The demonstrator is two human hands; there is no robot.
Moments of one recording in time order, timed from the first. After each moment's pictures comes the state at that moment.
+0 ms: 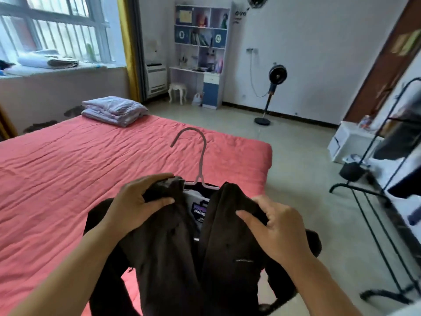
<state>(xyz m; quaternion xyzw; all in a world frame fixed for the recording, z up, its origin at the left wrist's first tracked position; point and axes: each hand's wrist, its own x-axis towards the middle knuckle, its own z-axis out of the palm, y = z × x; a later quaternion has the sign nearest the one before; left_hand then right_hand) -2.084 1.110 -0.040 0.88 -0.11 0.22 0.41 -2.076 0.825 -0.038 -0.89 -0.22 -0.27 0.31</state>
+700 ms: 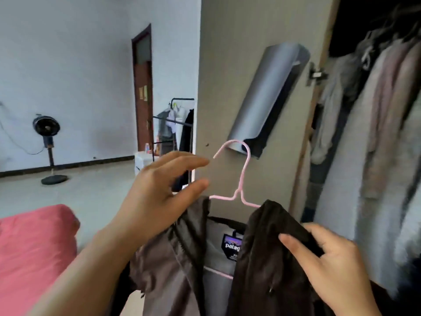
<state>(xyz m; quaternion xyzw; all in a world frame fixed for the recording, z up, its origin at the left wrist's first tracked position) -2.188 0.682 0.138 0.59 -0.60 0.22 0.48 -2.413 0.546 0.070 -0.80 0.31 -0.48 0.20</state>
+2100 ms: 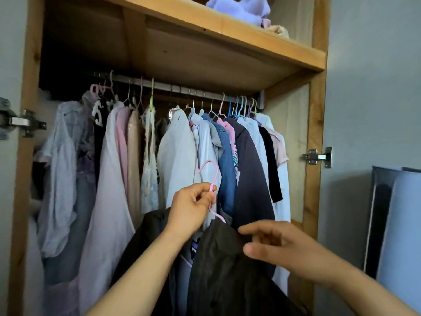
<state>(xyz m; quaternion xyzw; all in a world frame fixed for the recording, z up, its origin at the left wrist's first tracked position) -2.480 0.291 0.212 0.16 -0.72 -0.34 0.58 -2.605 0.466 0.215 -0.65 0.62 -0.40 0.16</state>
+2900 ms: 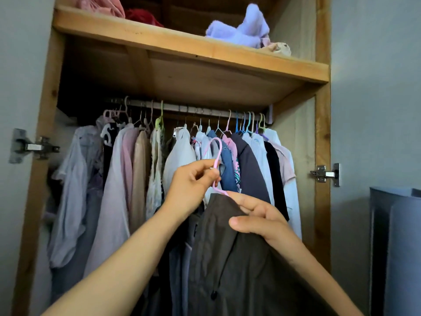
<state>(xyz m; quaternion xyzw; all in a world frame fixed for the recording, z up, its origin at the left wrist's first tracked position) -2.495 0.333 0.287 0.09 -0.72 -0.29 0.62 -2.617 0.445 0.250 -0.65 0.27 -0.59 0.40</state>
